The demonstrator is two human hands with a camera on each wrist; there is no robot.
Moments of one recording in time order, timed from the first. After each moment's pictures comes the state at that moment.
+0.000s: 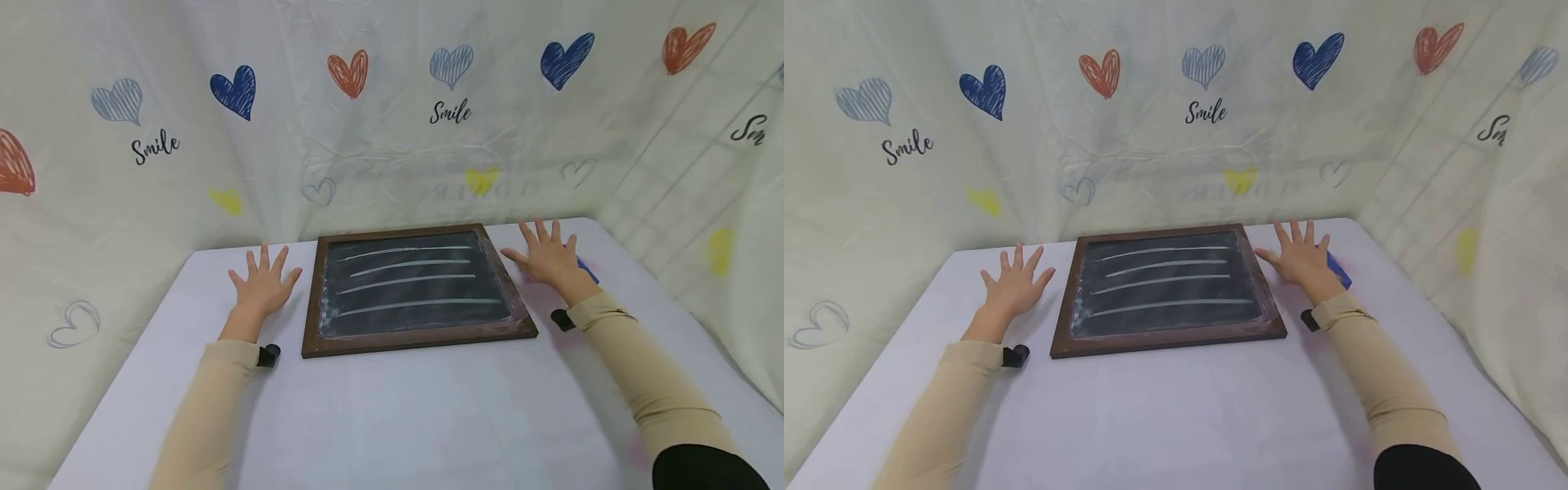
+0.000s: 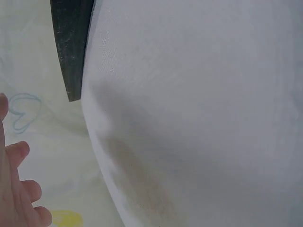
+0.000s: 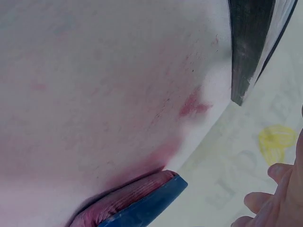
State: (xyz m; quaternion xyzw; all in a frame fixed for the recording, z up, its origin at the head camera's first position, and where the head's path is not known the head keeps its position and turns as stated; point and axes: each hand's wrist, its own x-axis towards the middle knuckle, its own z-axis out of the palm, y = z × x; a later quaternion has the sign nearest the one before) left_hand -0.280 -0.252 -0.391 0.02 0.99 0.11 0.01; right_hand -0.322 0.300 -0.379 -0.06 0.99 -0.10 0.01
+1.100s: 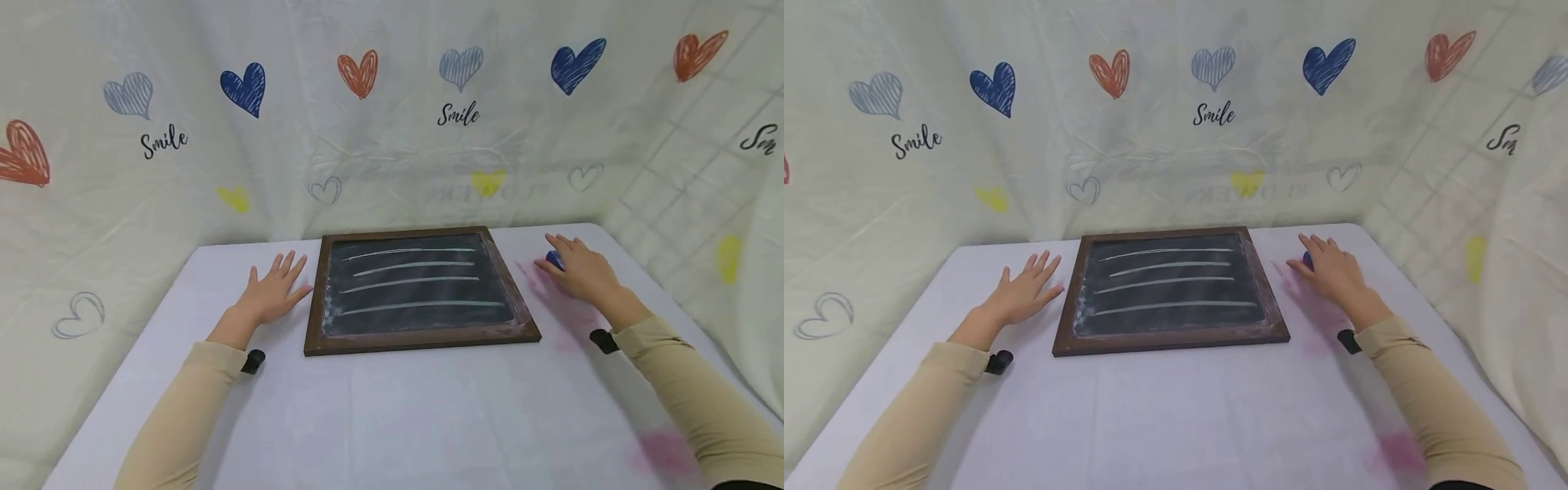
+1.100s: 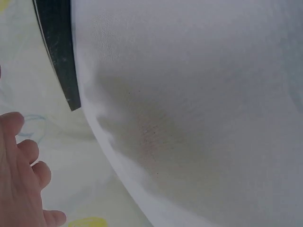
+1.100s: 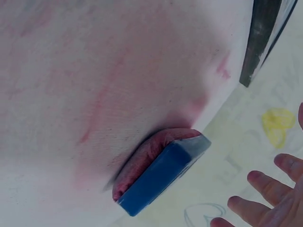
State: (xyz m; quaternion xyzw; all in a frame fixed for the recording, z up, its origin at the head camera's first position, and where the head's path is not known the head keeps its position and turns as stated) left_hand -0.266 -0.255 -0.389 0.14 0.99 0.08 0.04; right_hand -0.289 0.336 -0.370 -0.13 0.99 -0.08 -0.05
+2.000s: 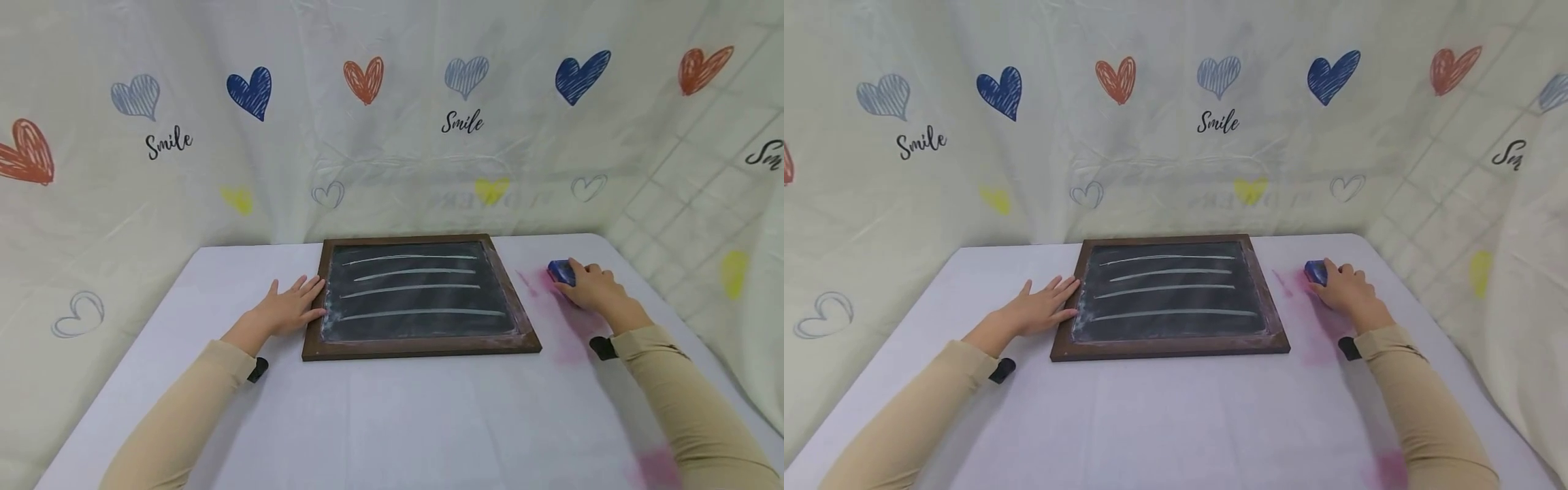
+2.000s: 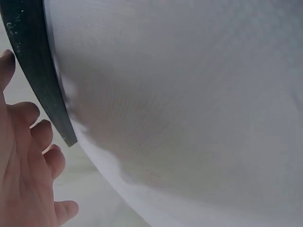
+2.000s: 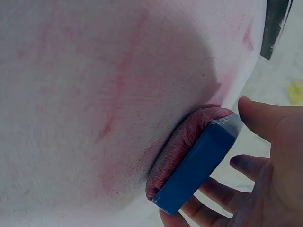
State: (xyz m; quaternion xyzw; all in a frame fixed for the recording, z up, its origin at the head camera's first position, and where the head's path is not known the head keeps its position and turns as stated) left_hand -0.263 -0.232 -0.400 0.20 0.97 0.00 0.11; right_hand -0.292 0.363 -0.383 -0.01 0.99 -0.13 0.08
